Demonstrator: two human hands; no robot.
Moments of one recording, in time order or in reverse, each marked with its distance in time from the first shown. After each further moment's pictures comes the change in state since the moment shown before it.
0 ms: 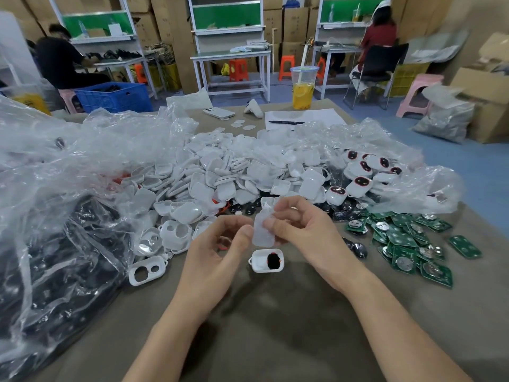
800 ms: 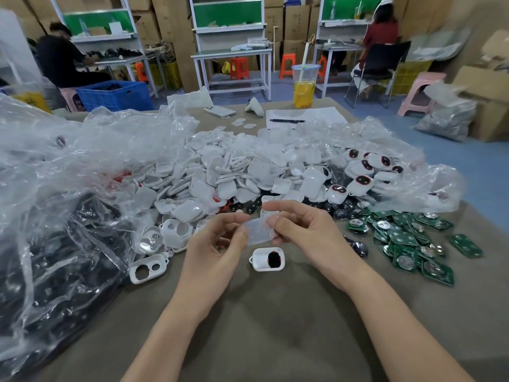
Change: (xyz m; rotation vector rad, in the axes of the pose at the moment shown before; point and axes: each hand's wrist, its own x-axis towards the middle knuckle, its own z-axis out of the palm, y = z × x) left_hand 0.002 -0.007 0.002 -0.087 0.034 -0.084; right_hand -0.002 -0.001 -0.003 -0.025 -0.032 0.029
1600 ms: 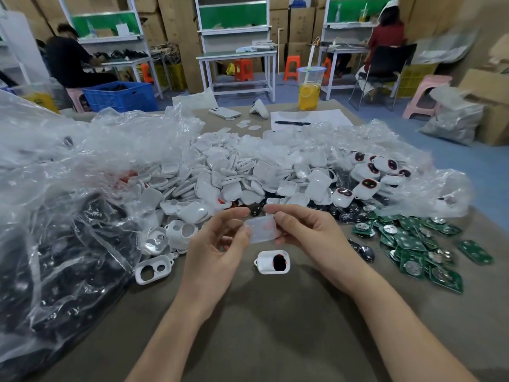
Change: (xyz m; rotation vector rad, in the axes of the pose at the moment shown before) left_hand 0.003 -0.003 -0.004 -0.020 0.073 0.015; right_hand 0.004 -0.001 0.004 0.080 -0.002 0.023
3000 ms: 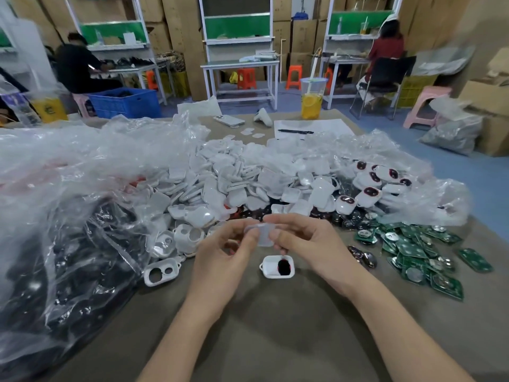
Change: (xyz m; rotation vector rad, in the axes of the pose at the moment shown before) left_hand 0.000 -0.001 0.002 0.059 0.016 0.002; right_hand -0.007 -0.008 0.007 -0.112 -0.043 -0.017
